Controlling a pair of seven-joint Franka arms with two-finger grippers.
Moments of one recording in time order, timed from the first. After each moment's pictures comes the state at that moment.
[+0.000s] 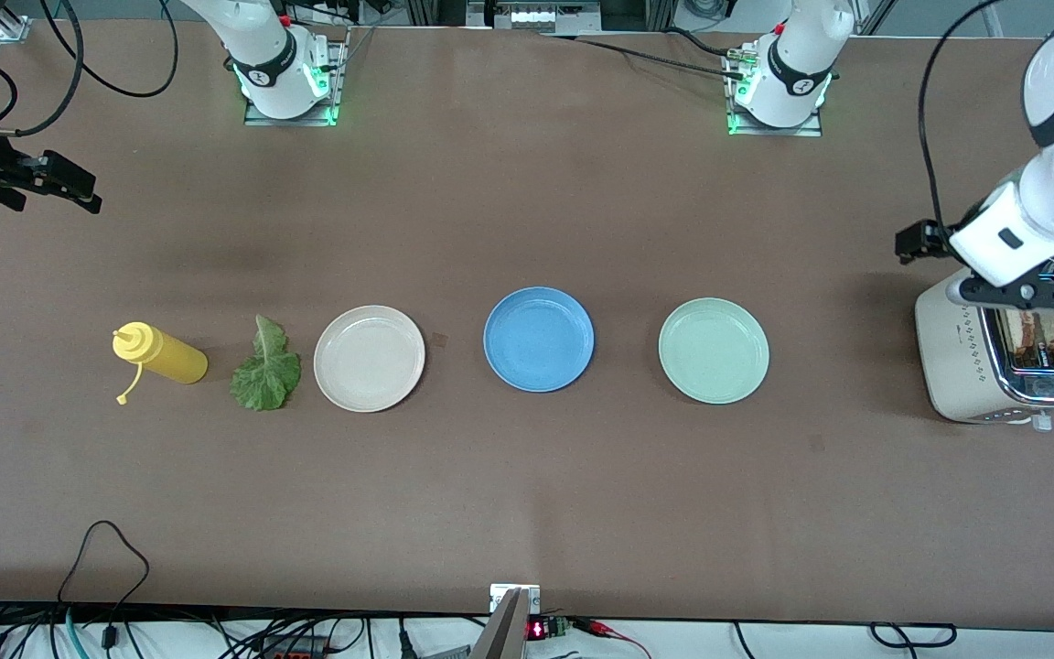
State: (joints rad) left arm -0.01 0.12 -0.02 -1.68 0.21 1.66 0.10; right arm 0.06 -0.13 -0.12 -1.85 -0.04 1.68 -0.04
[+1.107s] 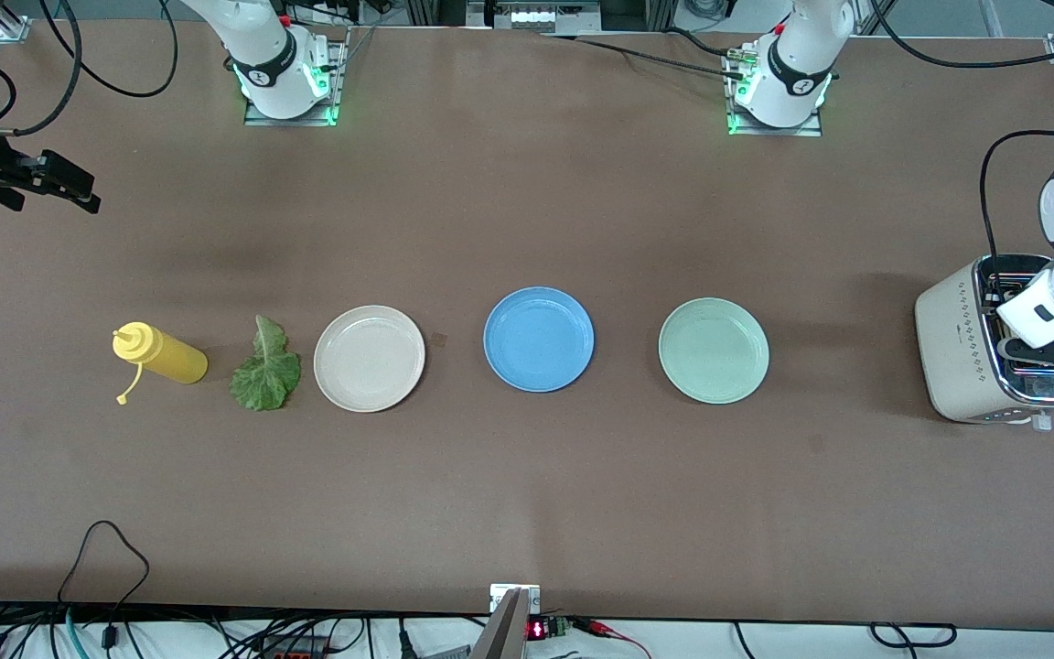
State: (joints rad) left arm 0.25 0.27 -0.02 -1.89 0.41 2.03 0.24; right arm 0.06 -0.13 -0.12 -1.85 -0.04 1.68 -0.04
